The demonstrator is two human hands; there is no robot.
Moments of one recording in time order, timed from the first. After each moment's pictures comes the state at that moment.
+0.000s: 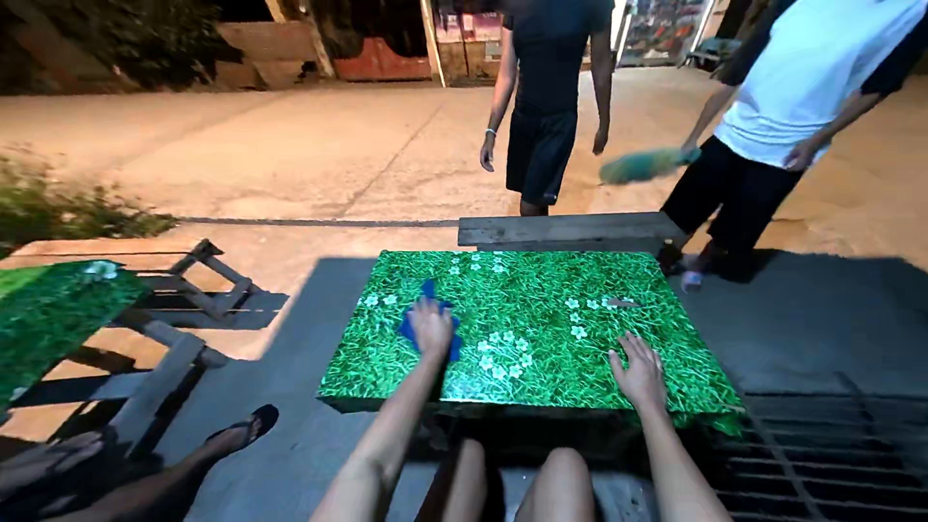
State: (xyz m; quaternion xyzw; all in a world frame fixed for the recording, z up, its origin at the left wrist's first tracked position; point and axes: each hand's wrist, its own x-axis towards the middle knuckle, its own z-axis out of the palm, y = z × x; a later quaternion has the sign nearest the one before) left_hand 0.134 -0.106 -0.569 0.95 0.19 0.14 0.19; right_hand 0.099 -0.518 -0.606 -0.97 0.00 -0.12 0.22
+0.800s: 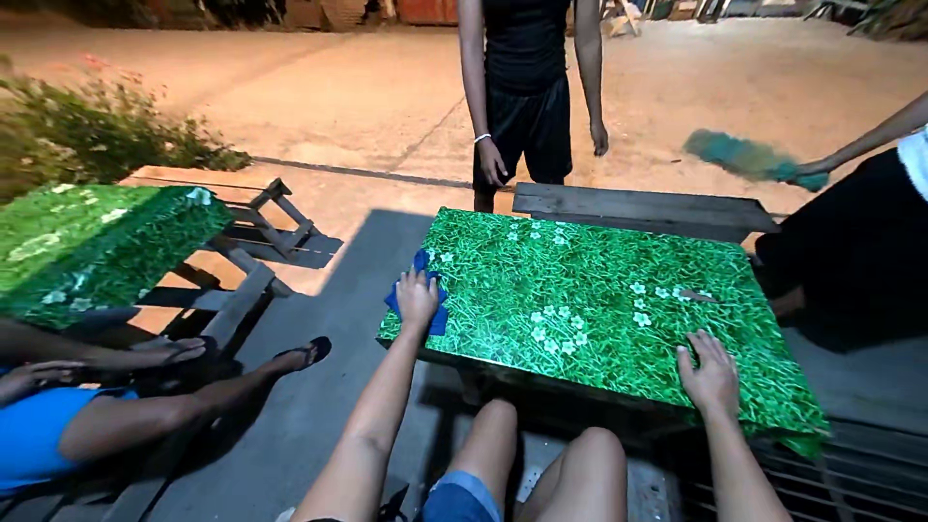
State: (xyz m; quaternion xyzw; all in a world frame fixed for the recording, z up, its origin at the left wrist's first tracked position) left_hand 0.077 0.046 -0.595 0.95 0.22 0.18 0.15; right_hand 0.095 -0.526 -0.618 -0.96 -0.02 -0.14 0.22
